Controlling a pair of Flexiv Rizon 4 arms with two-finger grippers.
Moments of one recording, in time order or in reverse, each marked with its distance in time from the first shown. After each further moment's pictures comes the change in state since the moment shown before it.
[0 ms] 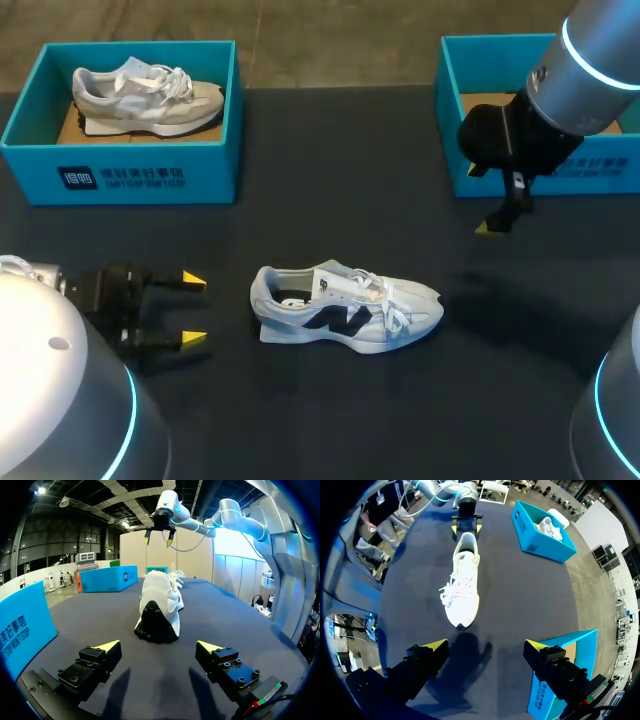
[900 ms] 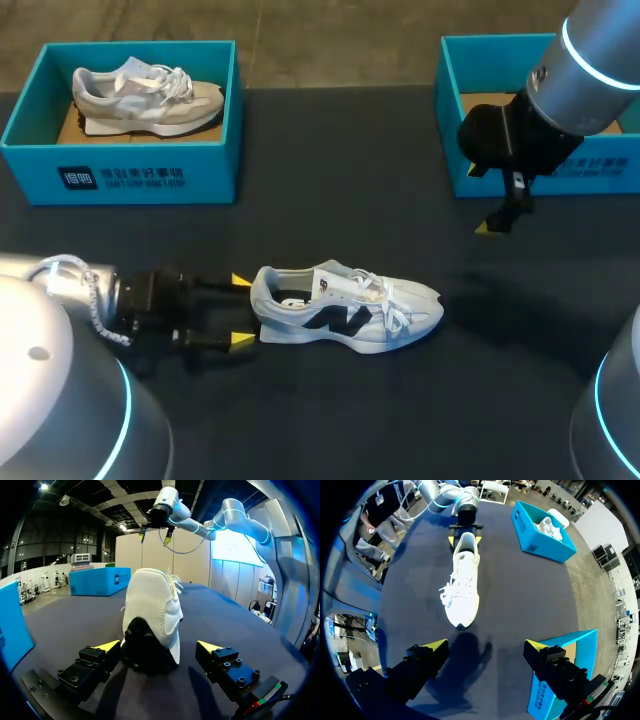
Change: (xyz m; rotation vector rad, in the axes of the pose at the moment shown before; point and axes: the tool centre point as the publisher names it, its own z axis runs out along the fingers) left arm 0.009 -0.017 0.070 0.039 0.051 -0.016; right arm 0.000 0.000 0.000 0.000 0.000 0.000
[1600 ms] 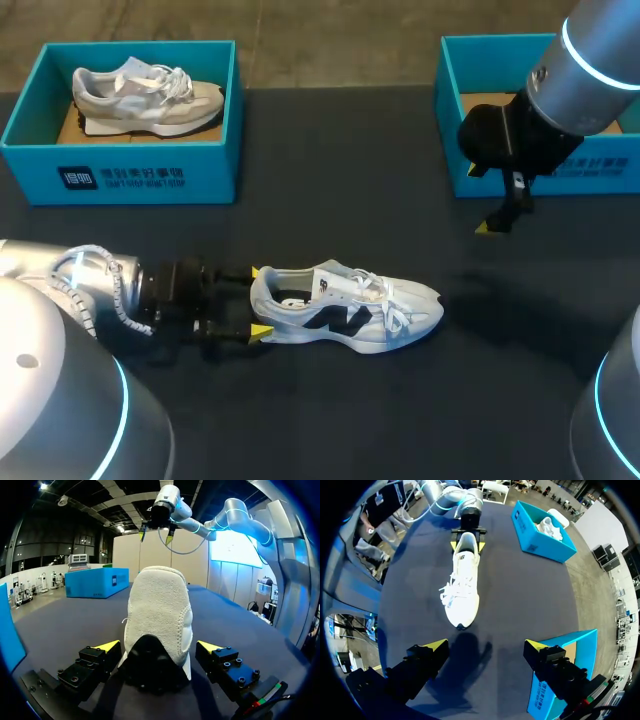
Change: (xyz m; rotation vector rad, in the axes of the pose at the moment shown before) left arm -0.009 -0.006 0.027 0.009 0.028 -0.012; right arm 0.000 0.000 0.000 0.000 0.000 0.000
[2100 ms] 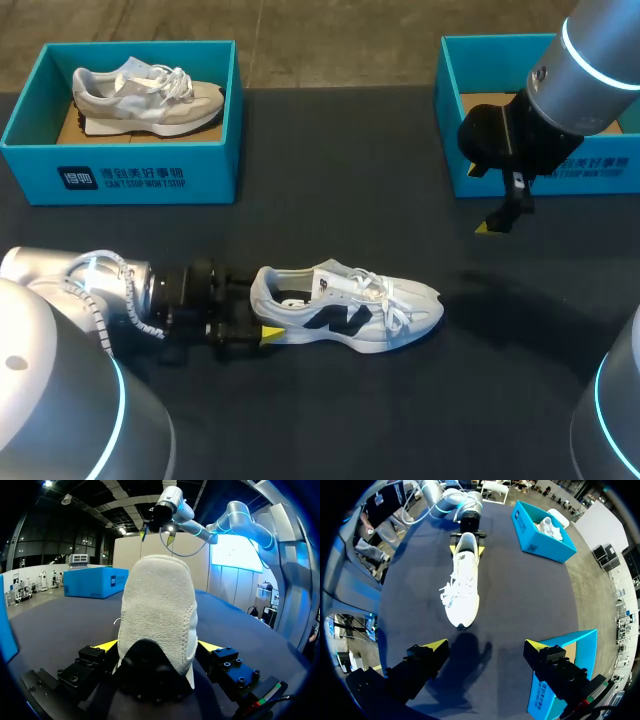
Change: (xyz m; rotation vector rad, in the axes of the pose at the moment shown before) left arm 0.001 0.002 0.018 0.027 0.005 -0.028; right arm 0.000 0.000 0.000 0.000 0.000 0.000
